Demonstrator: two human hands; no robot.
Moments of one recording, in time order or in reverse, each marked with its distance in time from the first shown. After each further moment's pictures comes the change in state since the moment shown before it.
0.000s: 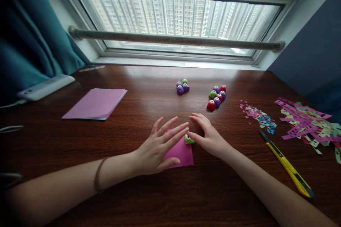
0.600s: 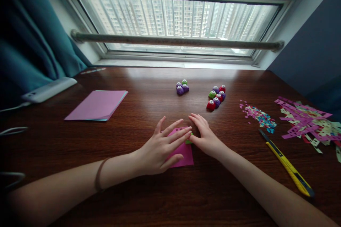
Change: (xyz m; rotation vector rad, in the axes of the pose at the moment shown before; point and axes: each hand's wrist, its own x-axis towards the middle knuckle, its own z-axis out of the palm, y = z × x) left_hand 0.006 0.007 -0.004 -0.034 -0.071 0.003; right_hand 0.002 0.009 0.008 -0.065 -0.006 -0.025
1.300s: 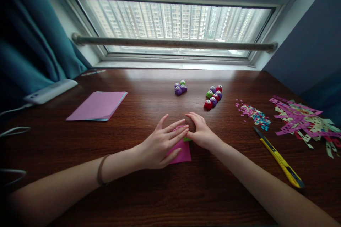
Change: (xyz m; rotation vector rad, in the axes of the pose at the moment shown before) left_hand 0.009 0.004 -0.006 0.006 0.017 0.056; right_hand 0.010 -0.005 0.000 0.062 0.025 0.121
